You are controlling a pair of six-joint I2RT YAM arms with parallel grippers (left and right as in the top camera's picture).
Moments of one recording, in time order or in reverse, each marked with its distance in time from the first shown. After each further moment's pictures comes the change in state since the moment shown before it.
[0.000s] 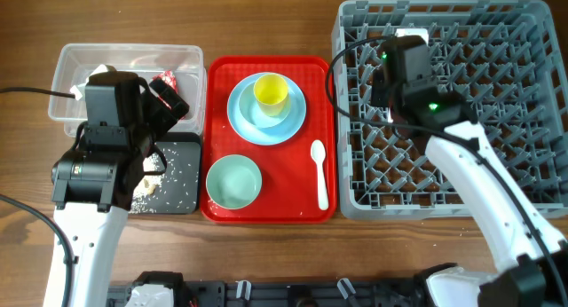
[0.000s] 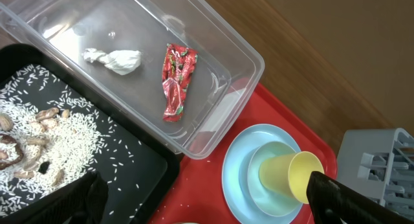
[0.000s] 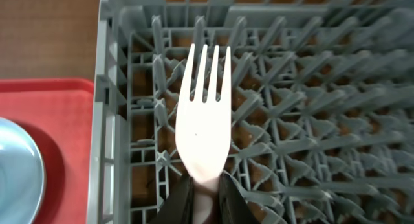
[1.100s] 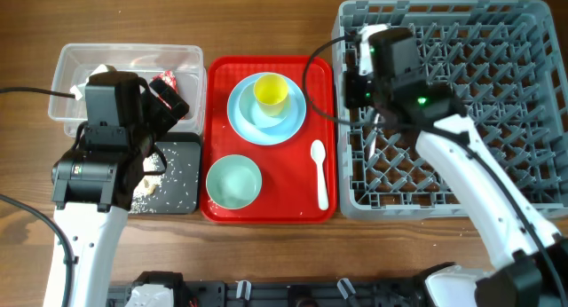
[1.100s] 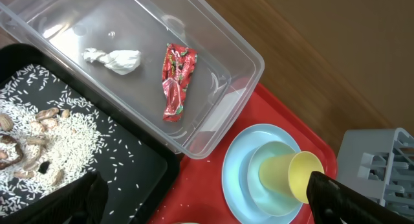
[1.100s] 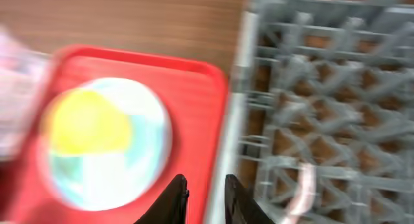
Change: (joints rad) left arm 0.000 0.000 0.000 0.000 0.000 0.000; right arm 0.079 0.024 0.067 0.006 -0.351 0.002
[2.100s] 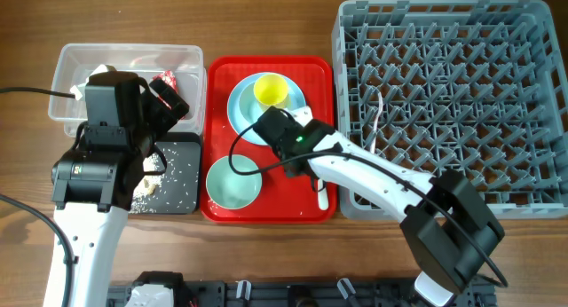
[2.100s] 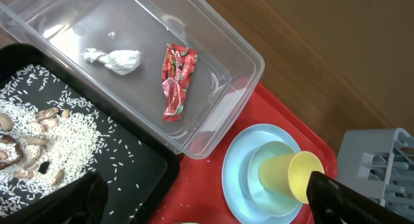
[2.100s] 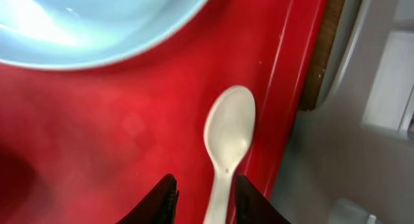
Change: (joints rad) left arm 0.000 0.000 0.000 0.000 0.000 0.000; right arm 0.439 0.334 -0.023 -0.268 0.335 0.328
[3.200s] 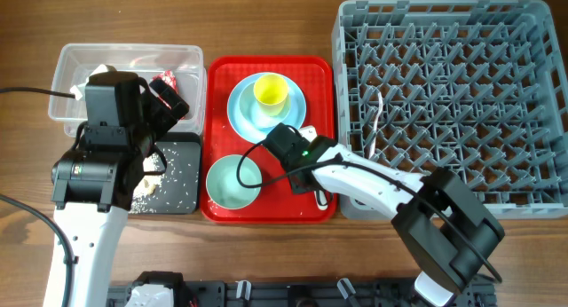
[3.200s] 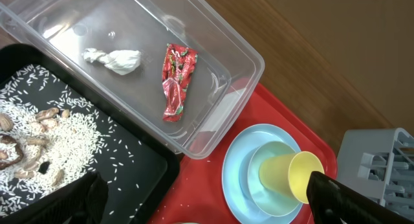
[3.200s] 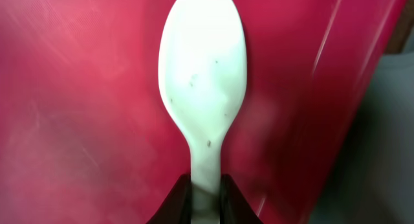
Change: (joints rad) left arm 0.000 0.000 0.000 0.000 0.000 0.000; right arm 0.000 0.000 -0.156 0.110 -0.103 -0.008
